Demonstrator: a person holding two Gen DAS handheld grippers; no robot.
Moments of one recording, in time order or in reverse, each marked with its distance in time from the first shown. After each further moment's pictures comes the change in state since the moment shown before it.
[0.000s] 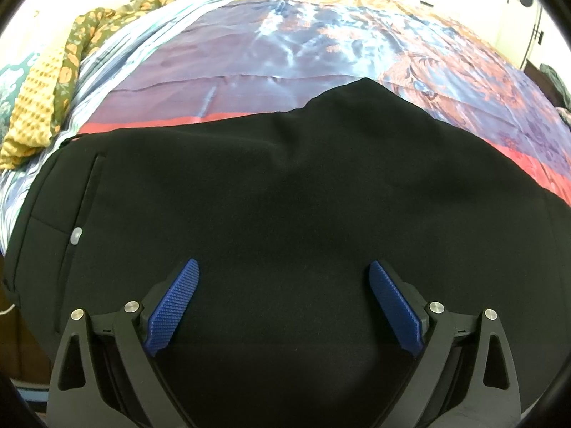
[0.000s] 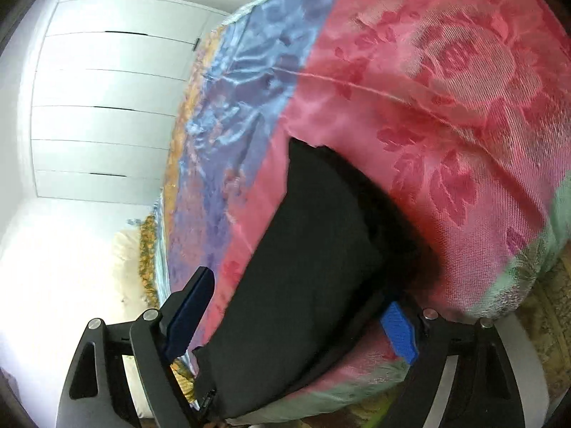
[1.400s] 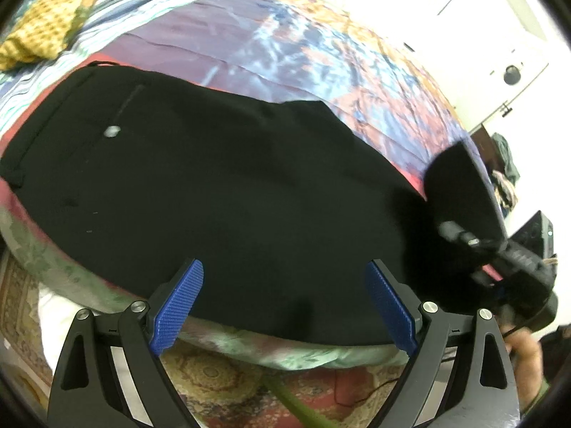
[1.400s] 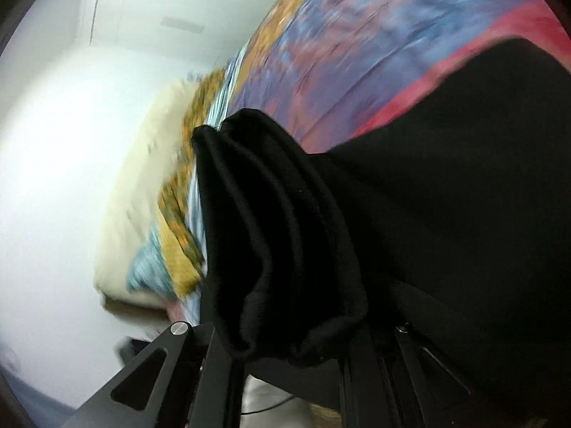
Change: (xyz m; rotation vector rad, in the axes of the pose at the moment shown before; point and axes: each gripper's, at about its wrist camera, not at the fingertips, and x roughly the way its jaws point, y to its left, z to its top) left arm -0.082 0.044 -0.039 -0.256 0.035 -0.366; right arm 0.245 0.245 -0.298 -0.529 0.342 0.205
